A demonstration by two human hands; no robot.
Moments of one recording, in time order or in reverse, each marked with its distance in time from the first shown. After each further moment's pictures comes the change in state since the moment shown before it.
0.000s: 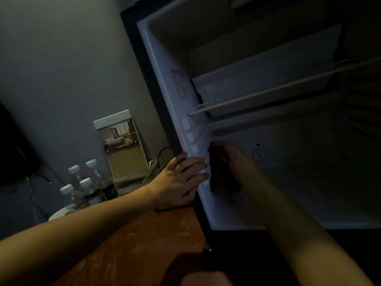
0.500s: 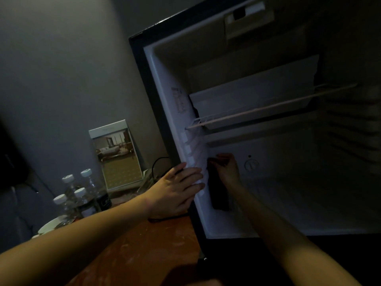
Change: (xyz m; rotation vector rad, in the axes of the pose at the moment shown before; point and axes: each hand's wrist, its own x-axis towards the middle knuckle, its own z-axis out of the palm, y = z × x) left_hand -0.001 -0.002 -0.009 0.022 -0.091 0.028; right_hand 0.000 0.034 -0.027 -0.468 0.195 -0.480
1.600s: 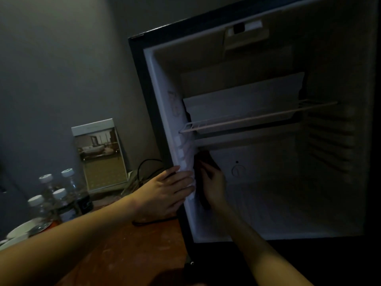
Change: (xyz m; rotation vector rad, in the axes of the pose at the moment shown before) left_hand 0.002 -0.005 -0.002 -0.018 0.011 0.055; right_hand -0.047 -0.019 0.008 -0.069 0.088 -0.263
